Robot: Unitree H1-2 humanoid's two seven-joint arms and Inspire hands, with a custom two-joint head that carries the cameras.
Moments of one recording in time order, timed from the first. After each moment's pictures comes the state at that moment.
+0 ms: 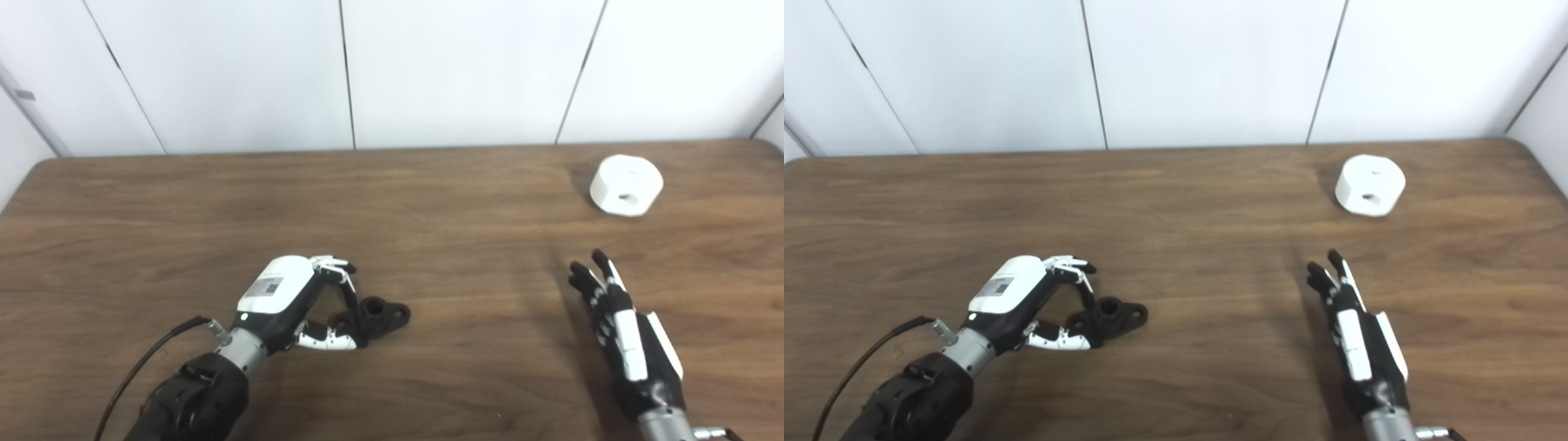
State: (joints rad) left arm -0.08 0.42 -0.42 -0.30 0.69 0.09 -0.24; right arm 0.28 -0.15 0.01 -0.38 0.09 0.09 0.01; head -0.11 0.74
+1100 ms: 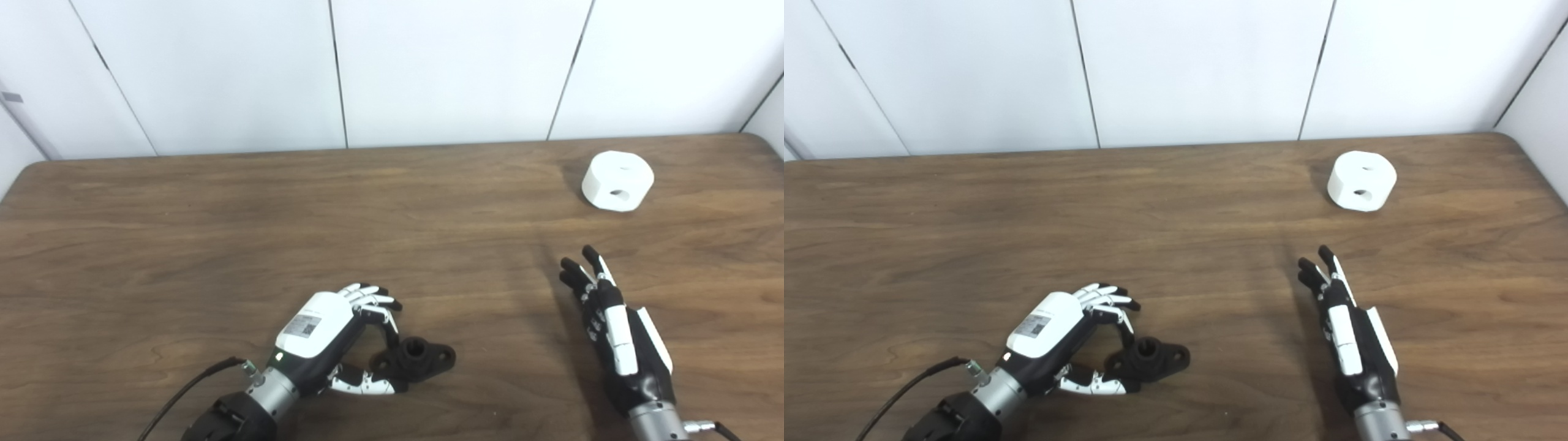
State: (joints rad) left arm -0.01 0.36 -0.46 -0.24 0.74 -0.10 -0.17; right arm 0.28 -0.14 0.01 -0.37 0.10 0.08 -0.01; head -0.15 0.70
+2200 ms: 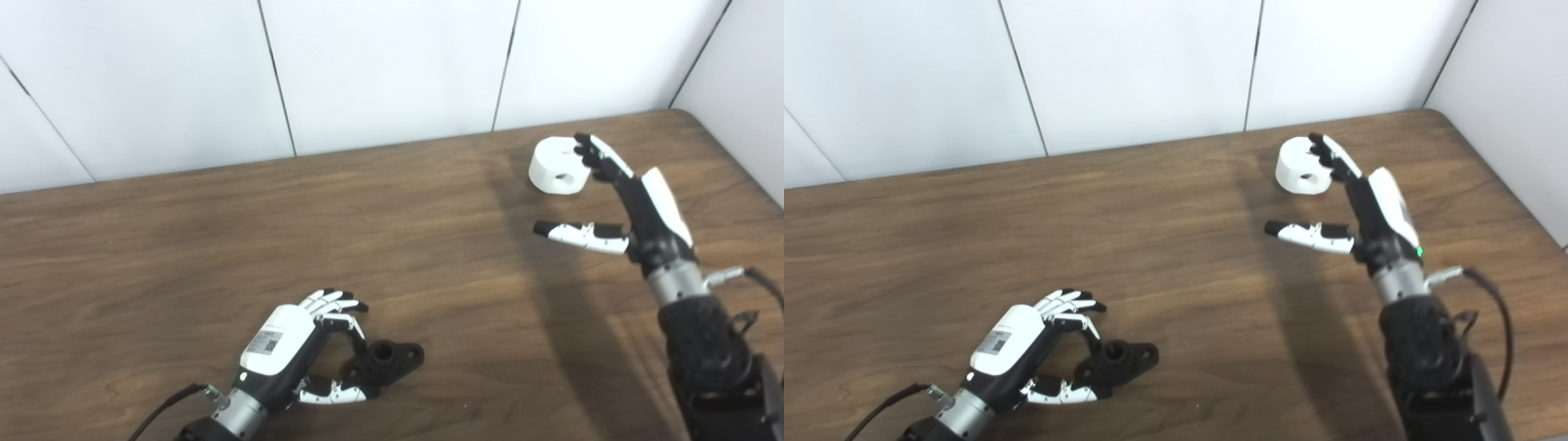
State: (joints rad) left arm -0.02 0.35 -0.45 -0.15 0.73 -0.19 -0.11; right arm -0.04 -0.39 -0.11 -0.49 -0.44 0.37 0.07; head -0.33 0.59
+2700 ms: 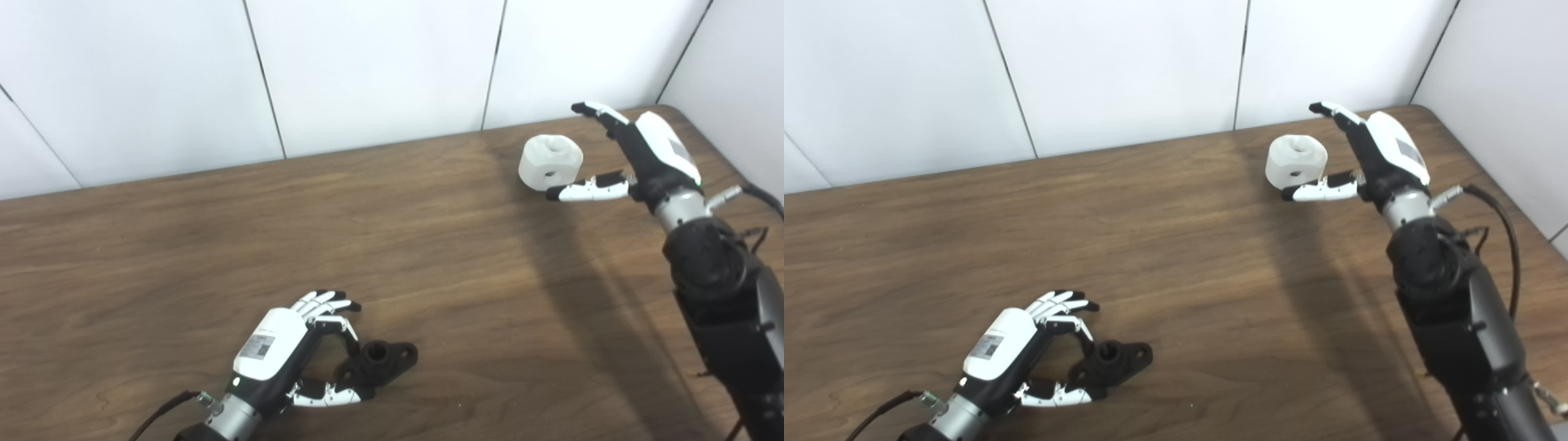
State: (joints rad) left arm -0.03 0.35 -0.45 -0.12 0.73 -0.22 -0.08; right arm -0.23 -0.56 -0.07 -0.31 -0.55 0.46 0.19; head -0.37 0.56
